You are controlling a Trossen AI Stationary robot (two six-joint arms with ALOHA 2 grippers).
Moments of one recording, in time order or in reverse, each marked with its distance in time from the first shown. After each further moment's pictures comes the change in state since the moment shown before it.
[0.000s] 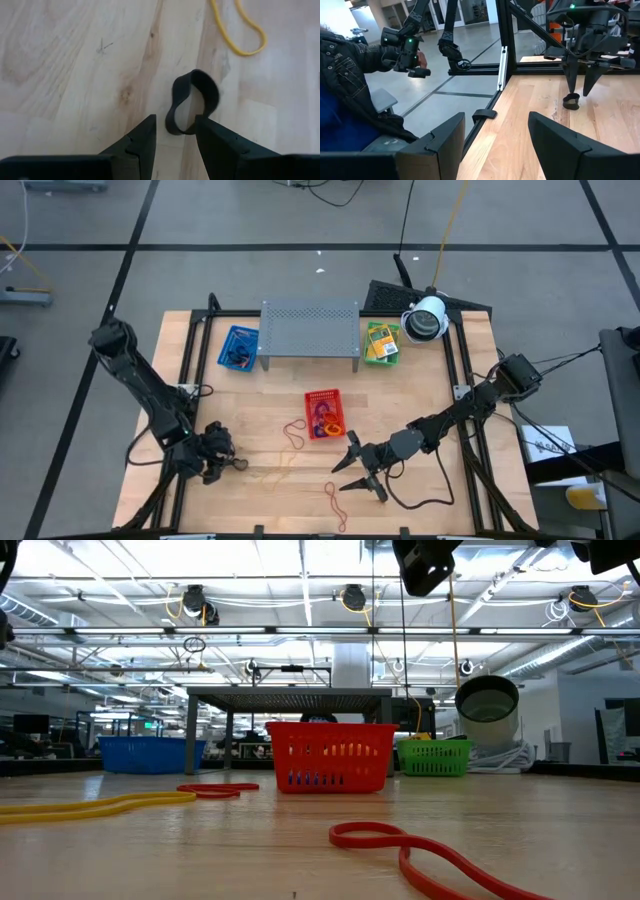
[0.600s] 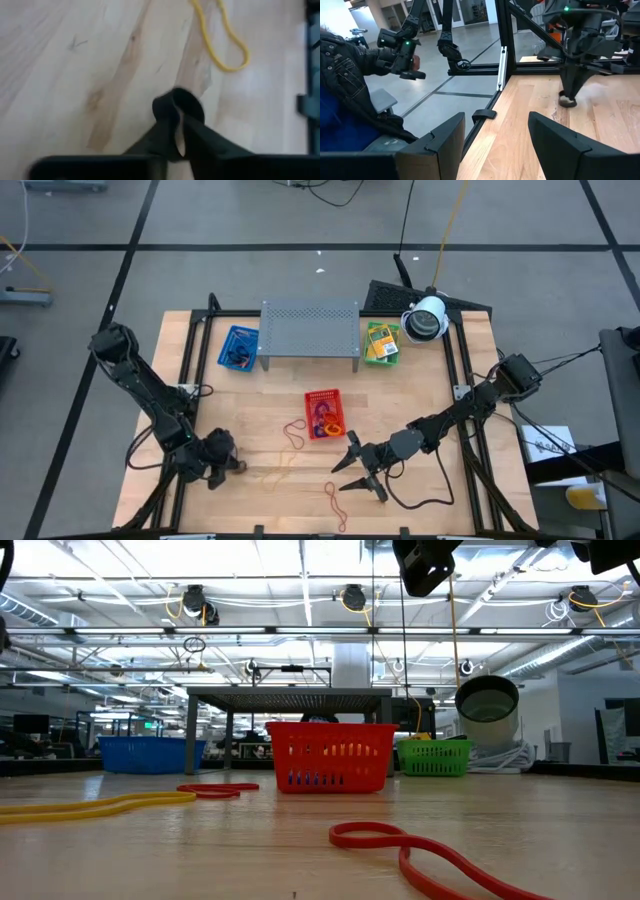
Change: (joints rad) left arm 0.002 0.091 0.000 0.161 -0.022 -0.099; right arm 0.000 0.000 0.000 0.000 0.003 0.002
